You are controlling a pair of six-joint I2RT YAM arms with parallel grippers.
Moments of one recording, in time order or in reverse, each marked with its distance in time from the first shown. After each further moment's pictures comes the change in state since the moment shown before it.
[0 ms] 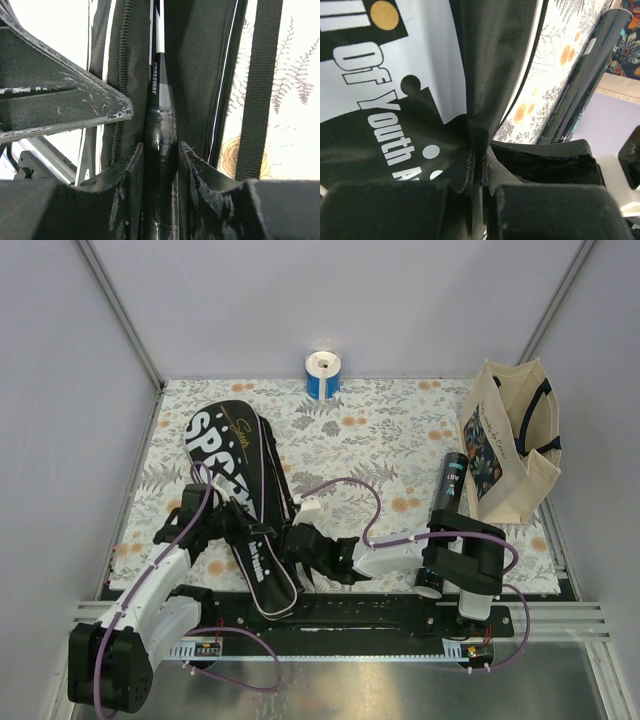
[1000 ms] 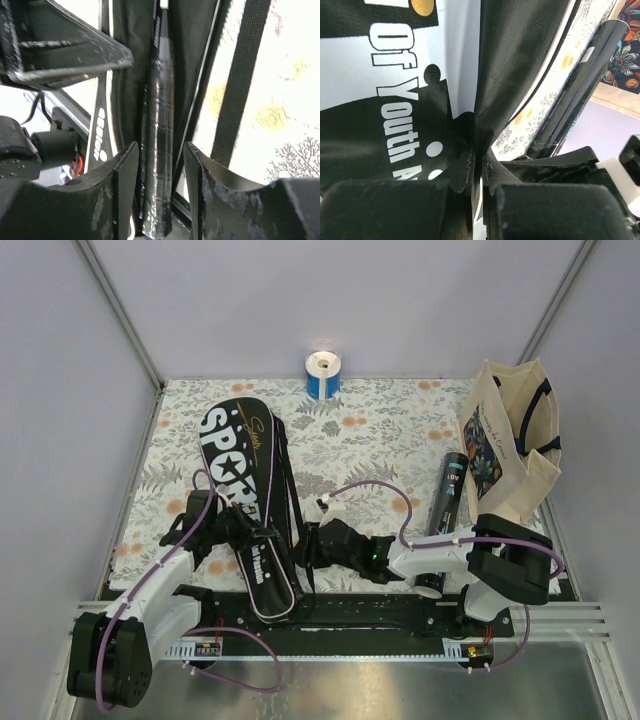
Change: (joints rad) left arm -0.008 0.025 -0.109 0.145 0.000 -0.130; right arm -0.067 -0.228 -0.217 0.005 -0.219 0.122
